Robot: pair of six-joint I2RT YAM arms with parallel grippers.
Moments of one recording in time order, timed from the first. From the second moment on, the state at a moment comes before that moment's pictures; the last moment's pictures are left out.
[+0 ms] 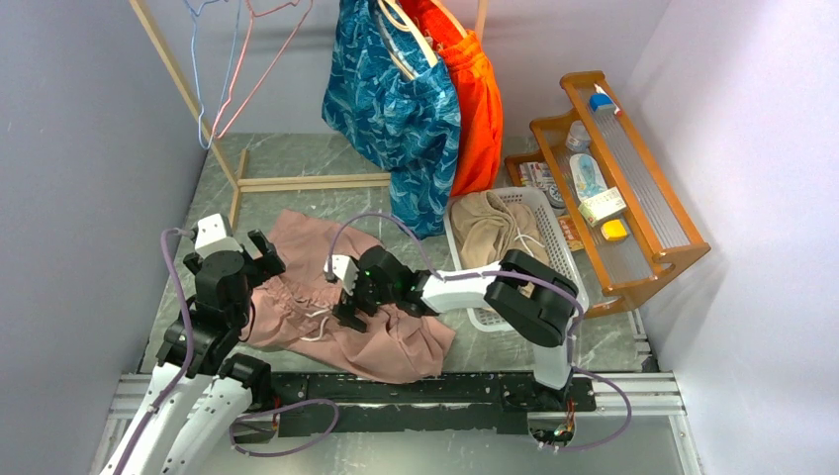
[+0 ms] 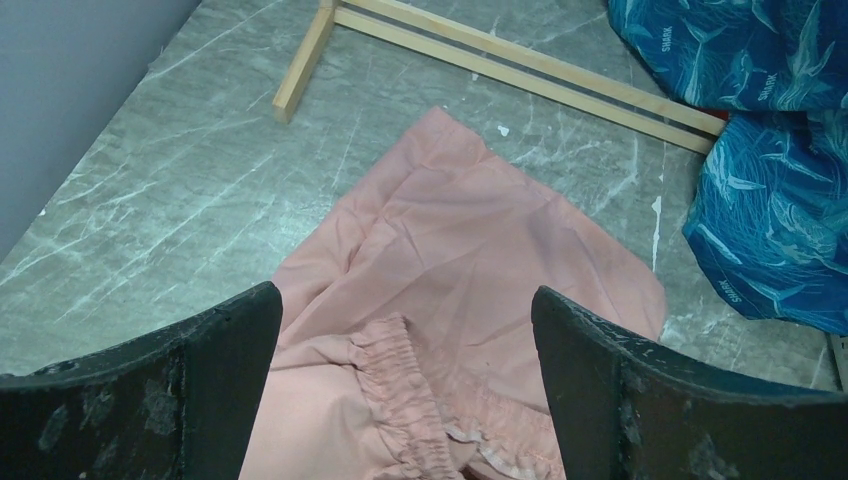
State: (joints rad) left arm -0.34 0.46 0.63 -0.54 -0.56 -0.45; right arm 1.07 1.90 1.03 0.29 -0.31 -0.20
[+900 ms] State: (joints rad) left arm -0.34 0.46 0.63 -0.54 -0.55 -0.45; right arm 1.09 1.09 0.64 0.50 0.03 -0.01
